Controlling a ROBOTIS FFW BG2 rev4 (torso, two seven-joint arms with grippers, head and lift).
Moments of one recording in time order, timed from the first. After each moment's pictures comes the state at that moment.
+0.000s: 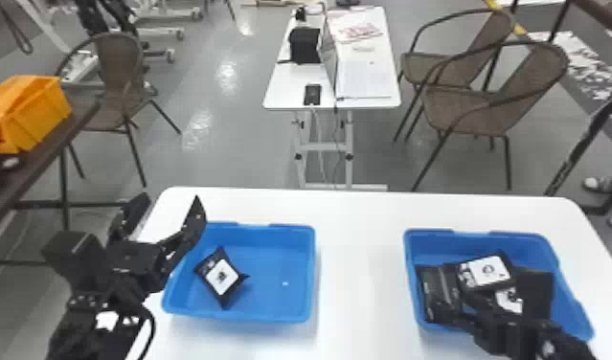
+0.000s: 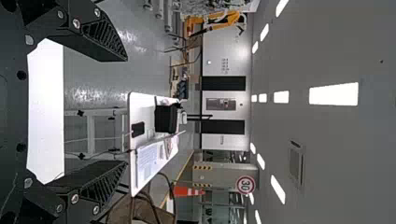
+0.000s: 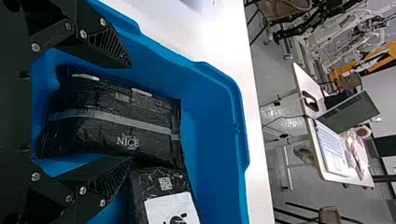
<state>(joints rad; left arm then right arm) 0.37 0.00 0.24 -1.95 0.09 0.00 -0.27 0.02 -0.01 -0.21 -1.23 0.05 0.33 0.59</state>
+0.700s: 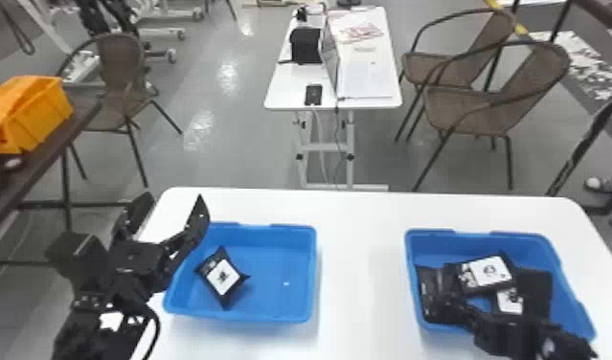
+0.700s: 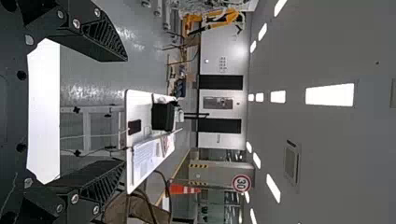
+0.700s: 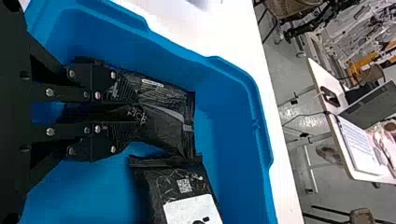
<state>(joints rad) 0.37 0.00 0.23 -1.94 0.11 -0.02 -0.27 -0.01 -0.03 -0.20 -1.20 0.00 0.45 0.60</state>
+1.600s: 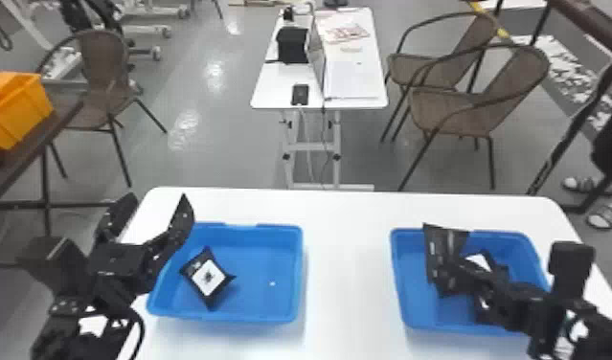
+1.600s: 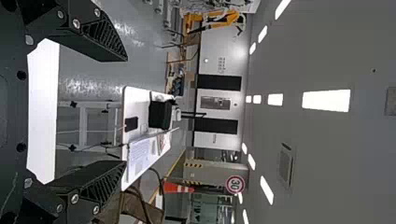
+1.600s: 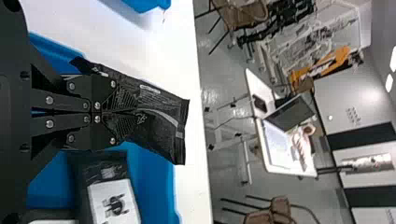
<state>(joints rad) 0.37 0.00 0.23 -1.93 0.15 -0.03 -0.27 0.18 -0.05 -0.22 -1.70 -0.10 0.51 0.58</state>
